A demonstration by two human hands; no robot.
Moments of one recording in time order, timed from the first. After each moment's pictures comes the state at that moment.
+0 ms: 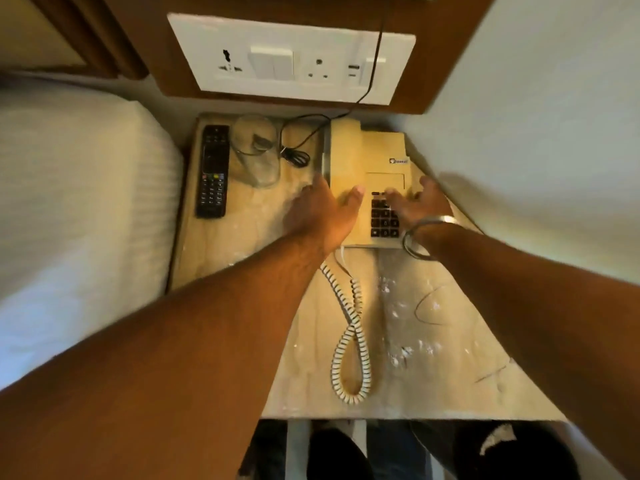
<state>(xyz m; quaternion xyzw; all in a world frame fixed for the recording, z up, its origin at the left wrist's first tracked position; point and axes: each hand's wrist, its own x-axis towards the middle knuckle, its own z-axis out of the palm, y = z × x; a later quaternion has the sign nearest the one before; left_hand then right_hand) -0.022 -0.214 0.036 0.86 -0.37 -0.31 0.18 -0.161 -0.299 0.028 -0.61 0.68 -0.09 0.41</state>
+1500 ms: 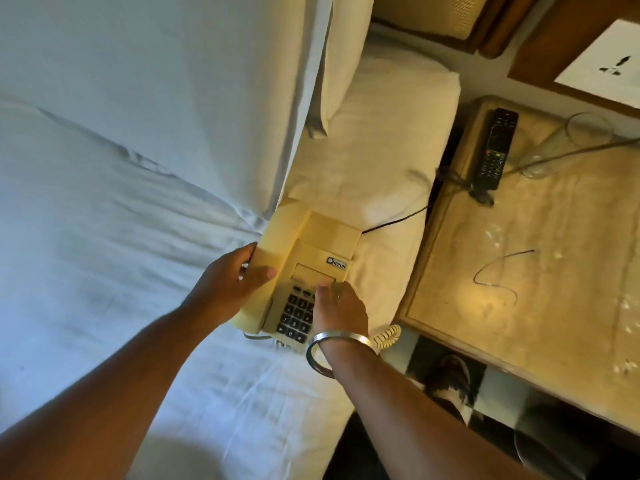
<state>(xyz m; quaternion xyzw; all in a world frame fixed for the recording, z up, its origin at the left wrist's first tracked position) 0.271 0.301 0.119 0.86 -0.19 -0.40 0.26 0.130 0.188 0.105 -0.60 0.60 0.11 0.52</state>
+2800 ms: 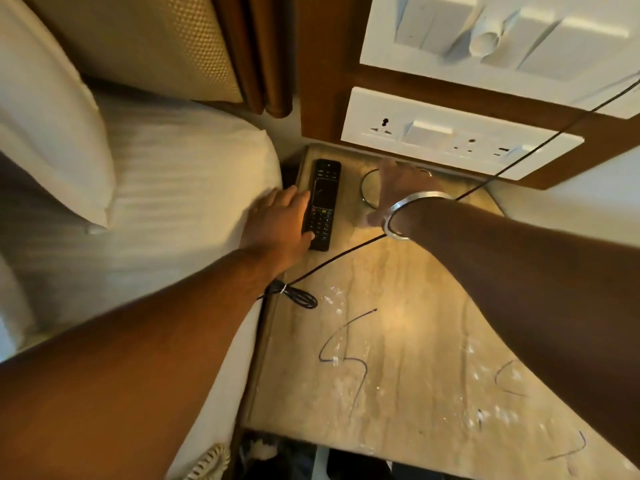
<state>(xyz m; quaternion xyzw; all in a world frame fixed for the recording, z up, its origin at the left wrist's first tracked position) 0.197 -0.121 0.042 0.84 -0.51 -0.18 0.04 0.071 -0.278 0.101 -0.87 0.45 0.18 0.11</state>
